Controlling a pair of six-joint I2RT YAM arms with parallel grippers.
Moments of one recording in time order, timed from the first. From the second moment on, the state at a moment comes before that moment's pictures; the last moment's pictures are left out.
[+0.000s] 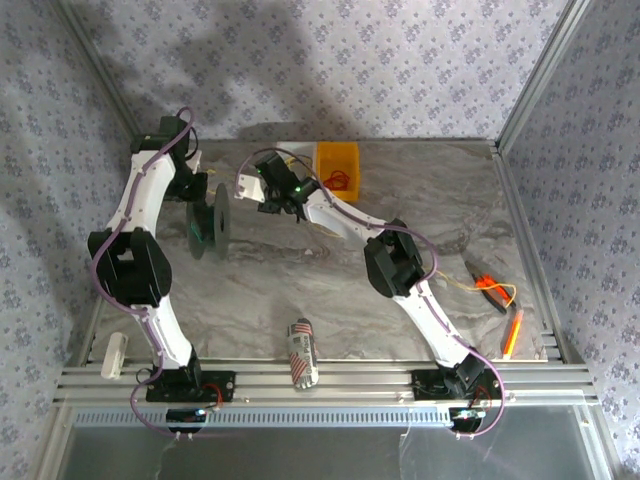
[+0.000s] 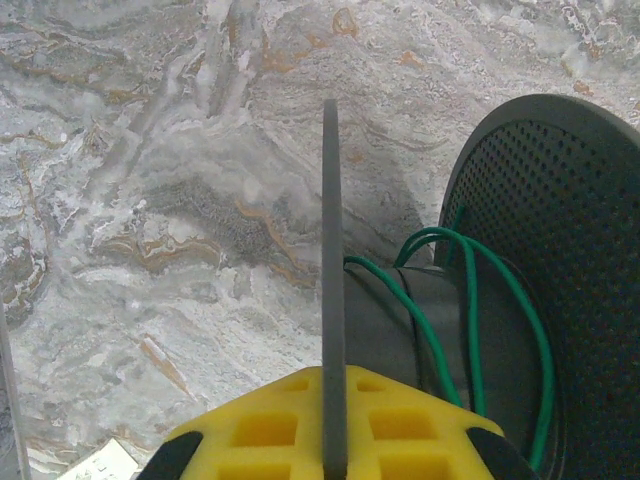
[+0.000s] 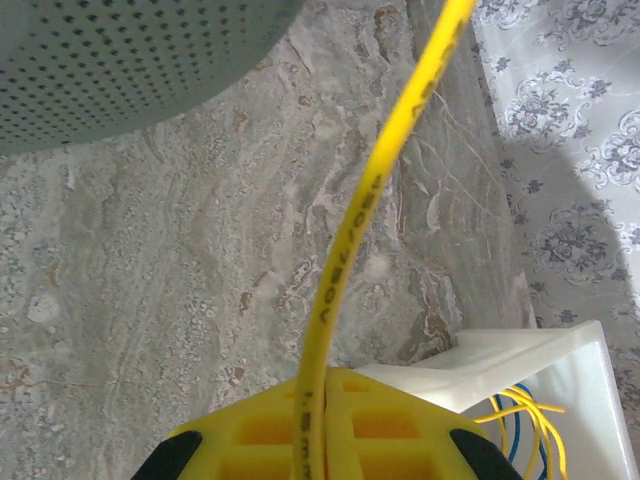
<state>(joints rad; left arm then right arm) -0.02 1.88 1.84 -1.24 -0.08 -0.01 0.80 2.48 2.28 -0.47 0.07 -0.79</state>
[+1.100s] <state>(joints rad) 0.01 1.89 1.89 -1.23 -0.06 -0.07 0.80 2.51 2.28 -0.50 0.10 -0.77</state>
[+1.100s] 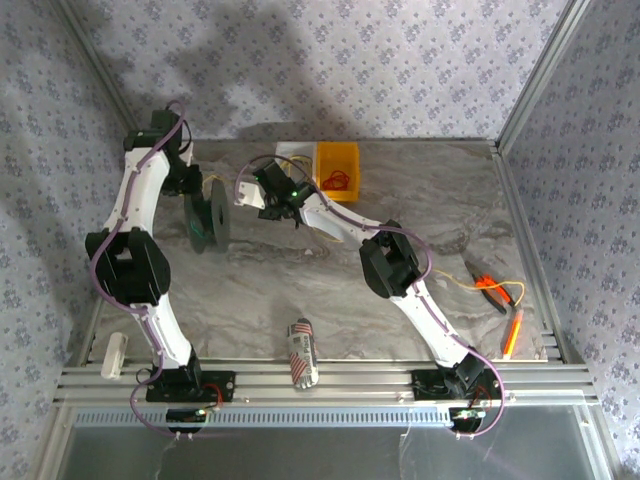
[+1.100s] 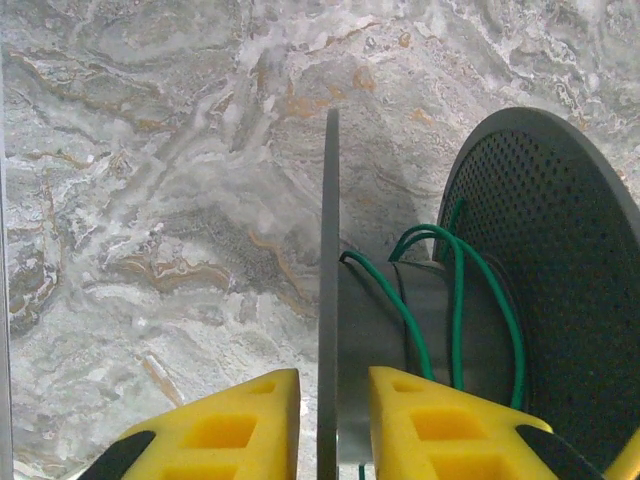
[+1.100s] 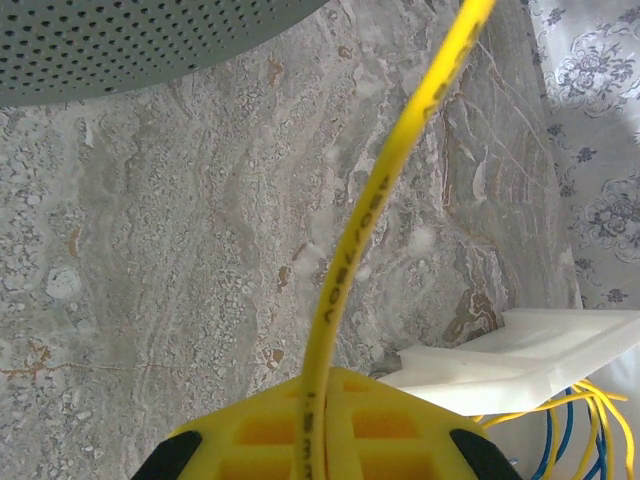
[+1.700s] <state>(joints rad) 0.06 1.69 1.72 -1.13 0.07 -0.08 0.81 2.54 2.31 -0.51 0.11 -0.77</state>
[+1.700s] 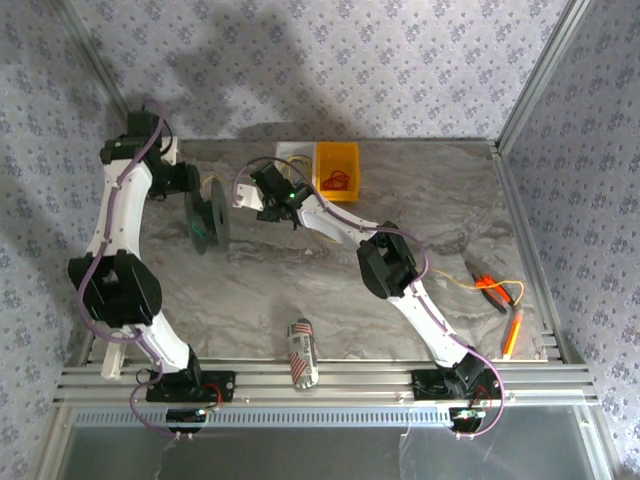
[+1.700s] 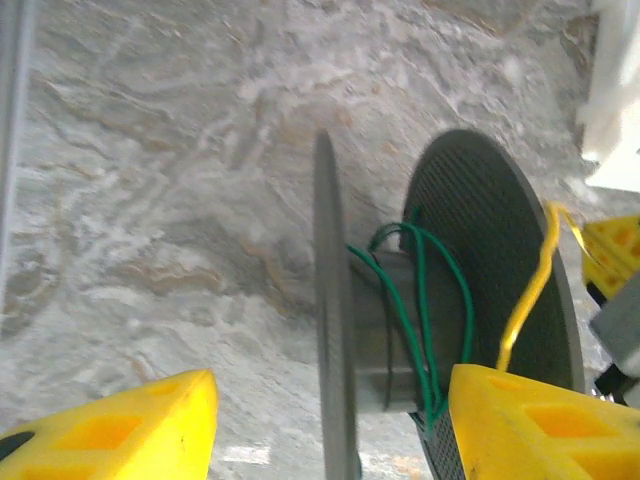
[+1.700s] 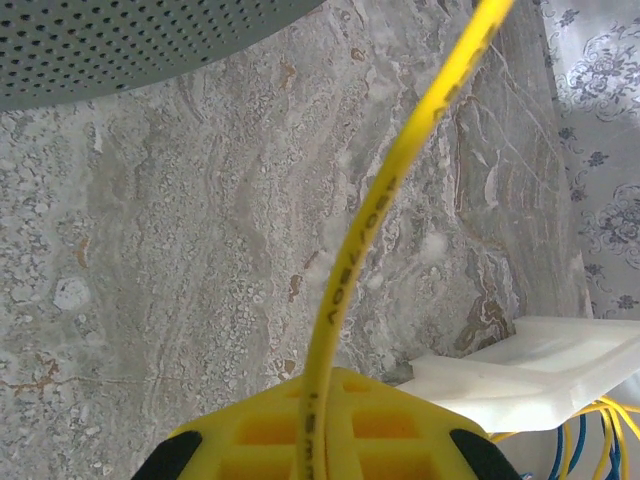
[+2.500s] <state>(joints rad) 0.06 1.62 1.53 -0.96 0.12 -0.13 0.83 2.54 2.32 -0.52 0.15 -0.81</state>
